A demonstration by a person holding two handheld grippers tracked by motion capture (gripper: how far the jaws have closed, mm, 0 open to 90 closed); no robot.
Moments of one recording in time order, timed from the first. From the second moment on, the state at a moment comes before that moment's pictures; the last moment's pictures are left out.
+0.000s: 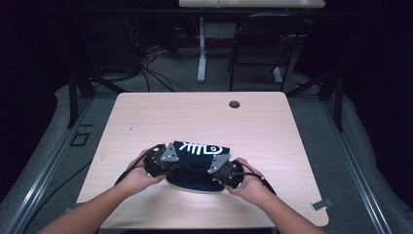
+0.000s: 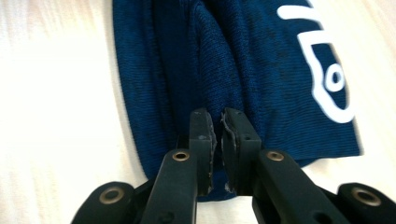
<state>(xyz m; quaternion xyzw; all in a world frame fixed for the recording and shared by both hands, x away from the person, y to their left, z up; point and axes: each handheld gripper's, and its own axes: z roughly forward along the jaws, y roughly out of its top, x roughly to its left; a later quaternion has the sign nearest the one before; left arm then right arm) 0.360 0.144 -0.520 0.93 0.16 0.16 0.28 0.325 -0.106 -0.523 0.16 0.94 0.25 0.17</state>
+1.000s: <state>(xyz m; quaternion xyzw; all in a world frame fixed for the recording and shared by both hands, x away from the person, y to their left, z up) 0.355 0.146 -0.552 0.93 0.19 0.10 0.29 0.326 -0.114 -0.552 0.20 0.93 0.26 0.15</state>
